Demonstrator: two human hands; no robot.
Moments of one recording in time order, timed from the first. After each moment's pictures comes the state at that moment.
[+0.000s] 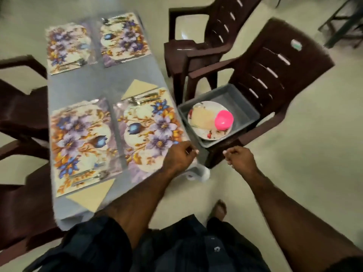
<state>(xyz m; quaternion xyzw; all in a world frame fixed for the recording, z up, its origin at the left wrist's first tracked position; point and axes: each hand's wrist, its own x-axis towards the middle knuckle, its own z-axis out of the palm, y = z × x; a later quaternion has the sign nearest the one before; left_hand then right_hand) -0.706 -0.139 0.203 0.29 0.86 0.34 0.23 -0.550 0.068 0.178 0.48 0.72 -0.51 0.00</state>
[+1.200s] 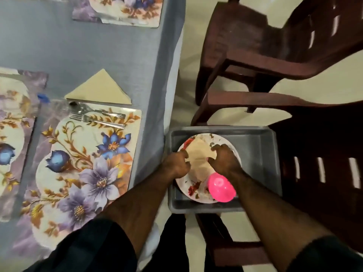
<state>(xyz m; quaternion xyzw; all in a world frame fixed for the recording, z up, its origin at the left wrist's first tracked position) -0.935 0.120 -0.031 -0.01 0.88 0.18 0.44 -0.914 0.324 -0.050 0.13 0.90 -0.24 0.32</state>
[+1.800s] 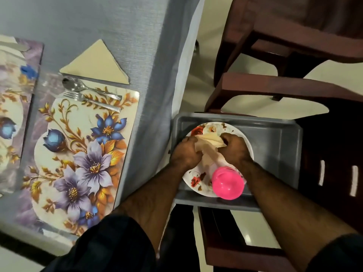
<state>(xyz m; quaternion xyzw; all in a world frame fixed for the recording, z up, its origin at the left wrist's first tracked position) -0.927 0.149 -0.063 -0.10 0.89 0.23 0.38 -0.936 0.345 -0.100 0.12 0.87 -0.34 0.33</state>
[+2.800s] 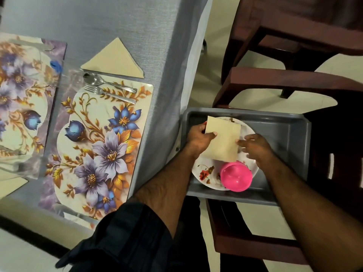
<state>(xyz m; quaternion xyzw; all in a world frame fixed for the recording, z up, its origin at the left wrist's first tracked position) -0.943 0.169 -0.038 -0.30 0.74 0.53 0.29 -0.921 0.376 -0.070 0.38 0.68 -0.52 0.36</state>
